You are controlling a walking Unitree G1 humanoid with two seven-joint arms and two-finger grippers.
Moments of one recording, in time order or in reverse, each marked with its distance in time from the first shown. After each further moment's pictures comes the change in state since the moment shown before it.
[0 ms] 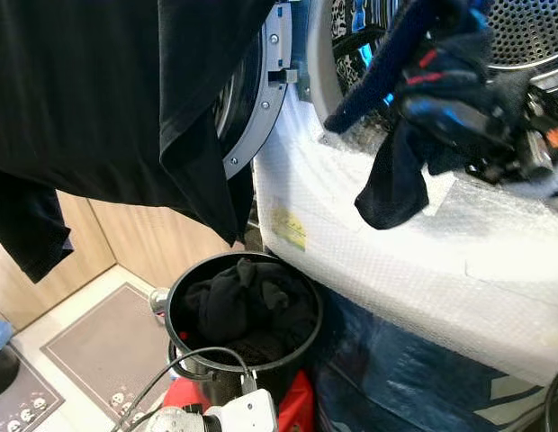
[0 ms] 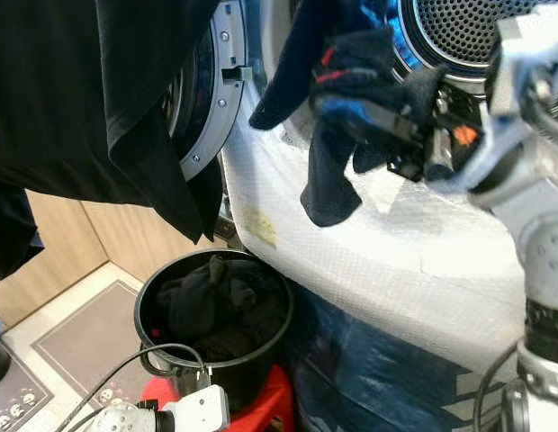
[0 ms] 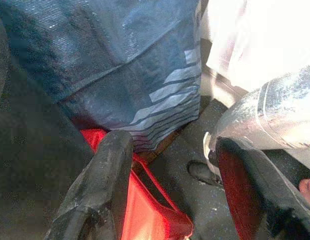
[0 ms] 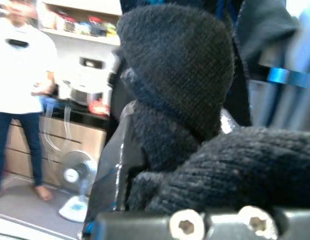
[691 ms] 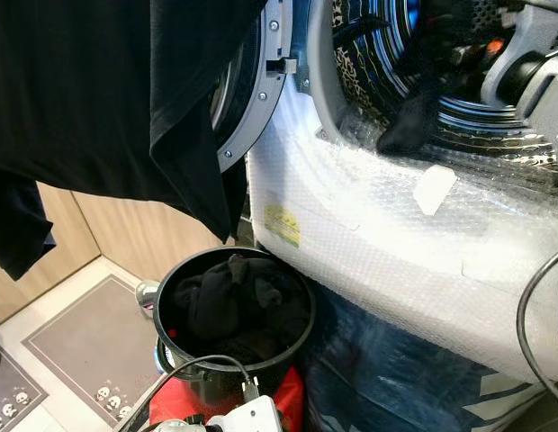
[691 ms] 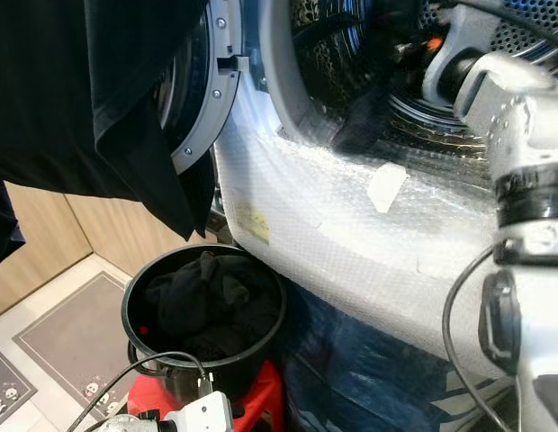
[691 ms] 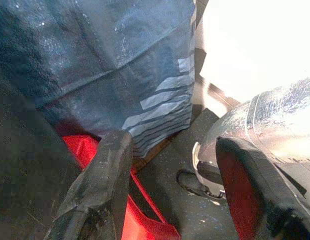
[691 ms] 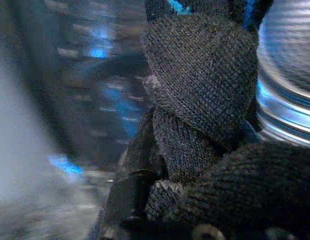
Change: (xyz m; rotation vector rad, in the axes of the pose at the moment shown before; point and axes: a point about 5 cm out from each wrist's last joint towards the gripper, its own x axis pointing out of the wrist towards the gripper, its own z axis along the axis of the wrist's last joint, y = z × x) left arm 0.003 -0.011 0.000 -0.044 -0.004 0.023; right arm -0.015 -0.112 -0.005 -0.055 0.340 -1.105
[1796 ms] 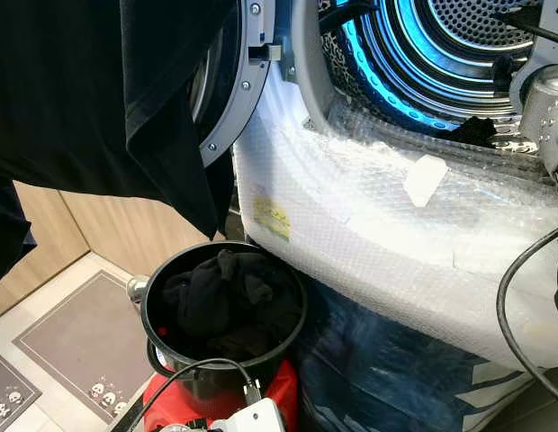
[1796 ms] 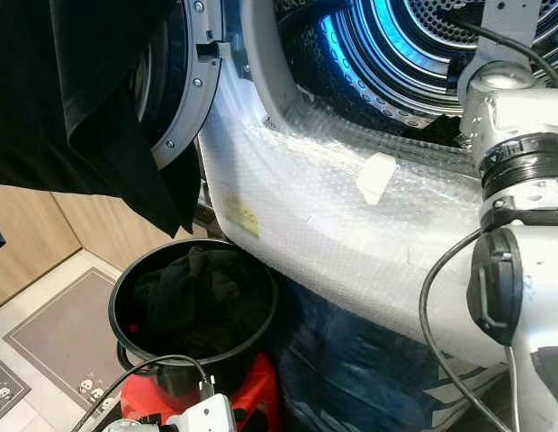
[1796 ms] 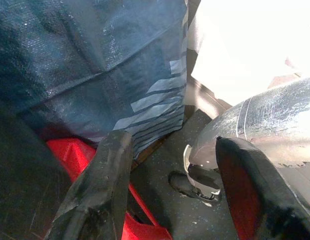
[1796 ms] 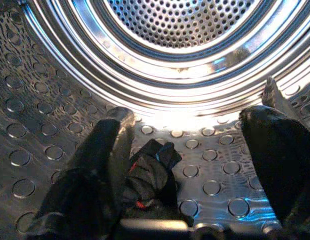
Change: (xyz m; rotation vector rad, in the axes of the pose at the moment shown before) left arm 0.001 -0.003 0.005 -0.014 -0.010 0.008; right arm 0.005 -0.020 -0.010 -0.120 0.097 -0.493
